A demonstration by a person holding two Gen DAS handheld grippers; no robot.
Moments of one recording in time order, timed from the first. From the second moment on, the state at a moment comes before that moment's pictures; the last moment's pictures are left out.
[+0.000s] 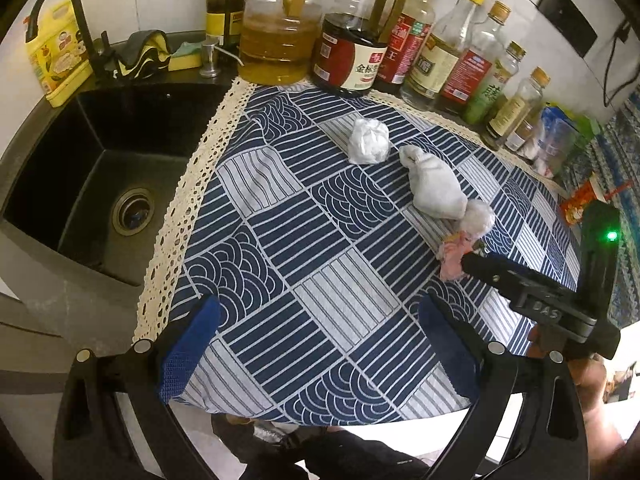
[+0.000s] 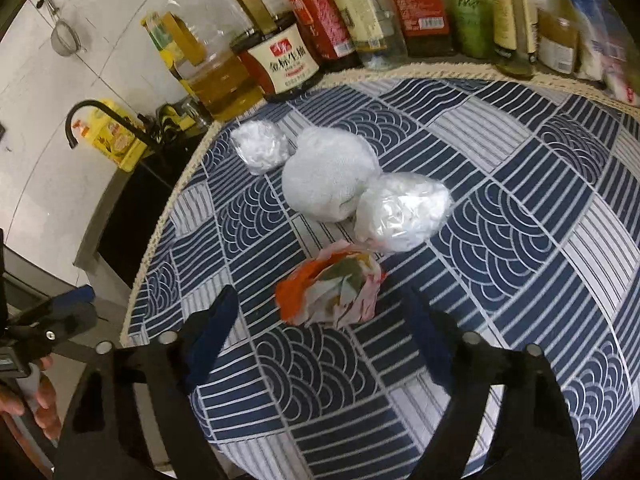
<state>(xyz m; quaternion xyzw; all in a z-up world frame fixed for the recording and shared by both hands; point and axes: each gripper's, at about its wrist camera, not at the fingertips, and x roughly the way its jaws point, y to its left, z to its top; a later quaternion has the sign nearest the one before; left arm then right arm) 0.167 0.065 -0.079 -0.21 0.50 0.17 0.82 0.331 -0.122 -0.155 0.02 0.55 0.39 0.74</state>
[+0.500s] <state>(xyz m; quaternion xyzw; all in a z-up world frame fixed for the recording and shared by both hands) 0.191 0.064 -0.082 -0.21 0.50 0.19 0.82 0.342 -0.113 -0.168 -0.01 0.55 0.42 0.72</state>
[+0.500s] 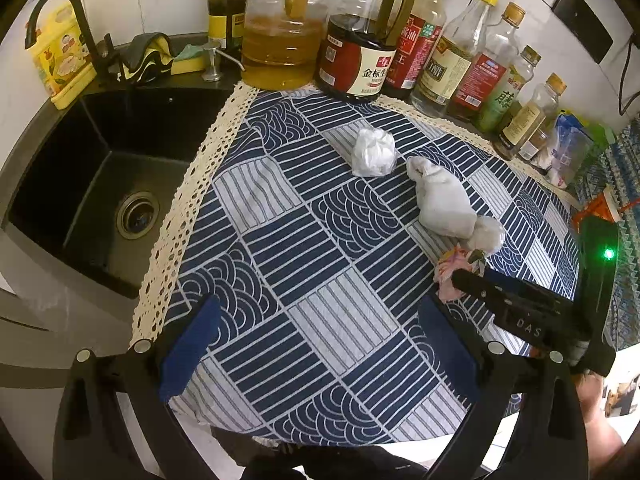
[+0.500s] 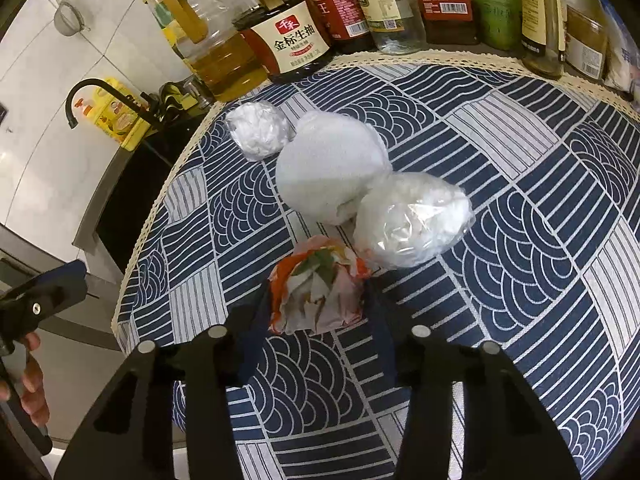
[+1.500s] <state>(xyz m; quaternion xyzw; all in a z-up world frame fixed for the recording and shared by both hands) 0.336 0.096 -0.108 -0.19 0.52 0.16 0.82 0.348 -0.180 -0.155 0.05 0.55 0.45 0.70</state>
